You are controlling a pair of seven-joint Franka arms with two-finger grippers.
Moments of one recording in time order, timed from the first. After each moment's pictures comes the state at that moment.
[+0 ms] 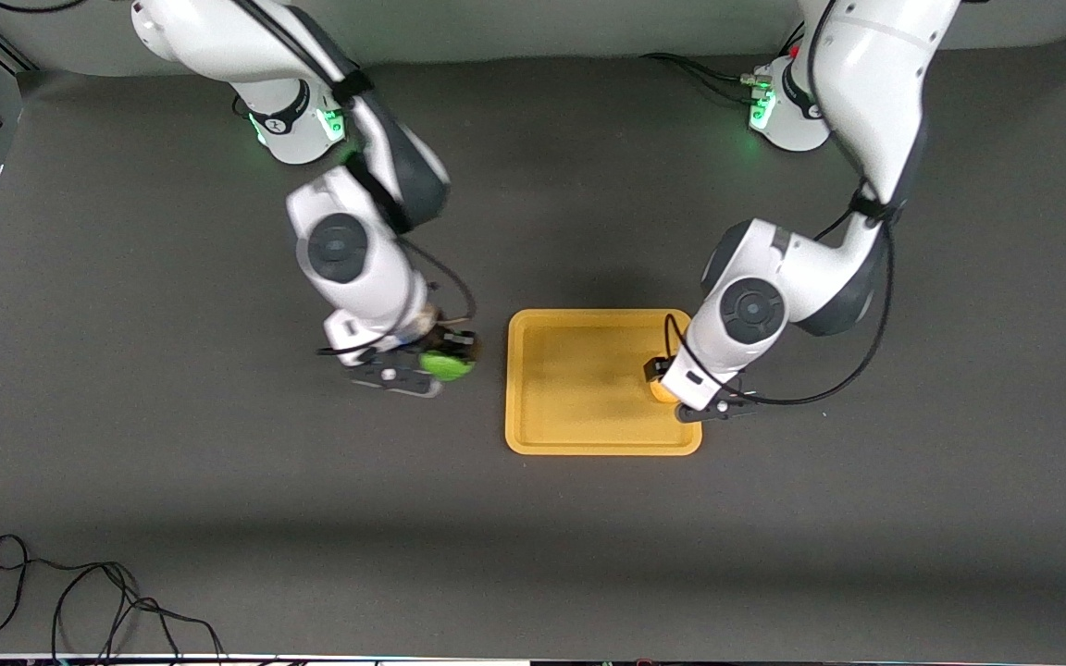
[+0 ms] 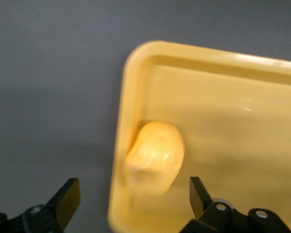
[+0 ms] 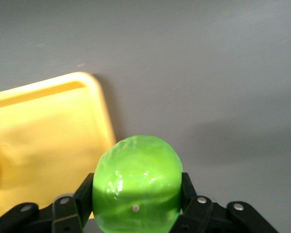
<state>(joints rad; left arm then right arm) -0.37 0.45 -0.07 -1.76 -0.01 2.12 -0.57 0.62 0.51 -0.02 -1.60 0.11 2.16 0.83</state>
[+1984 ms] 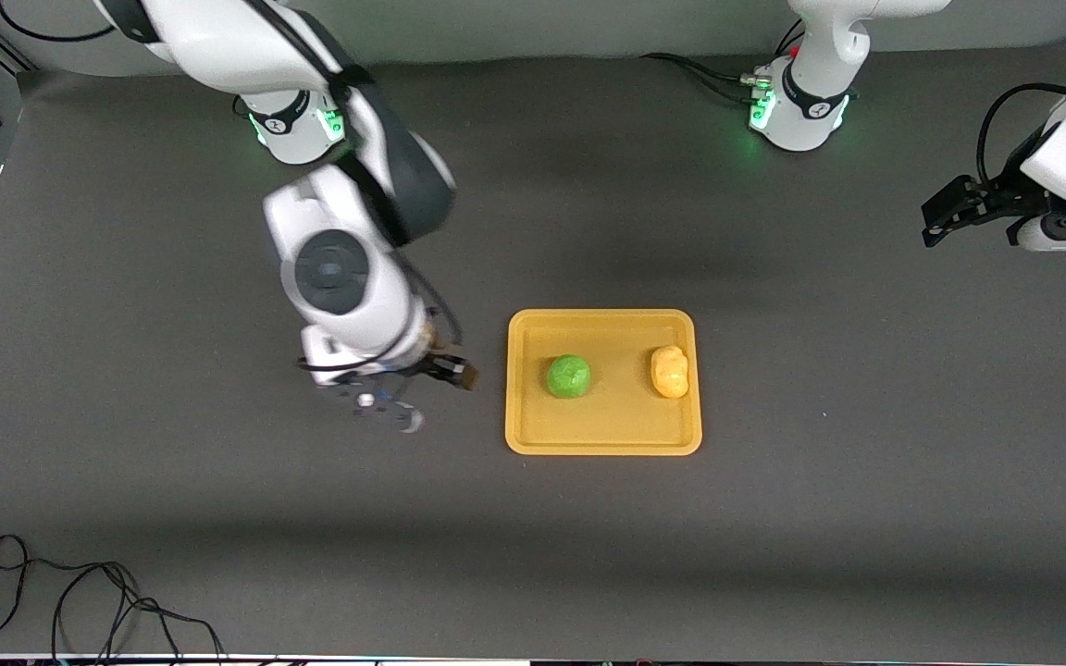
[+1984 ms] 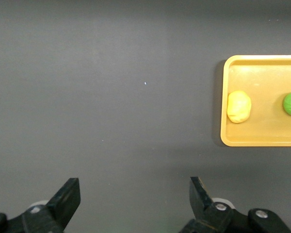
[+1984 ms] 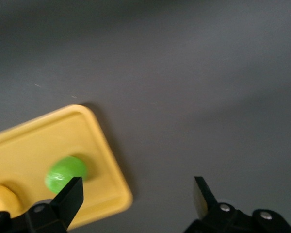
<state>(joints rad) -0.05 -0.17 -0.02 -1.83 0.01 1.69 -0.07 0.57 0.54 -0.15 -1.22 0.11 1.68 0.78</state>
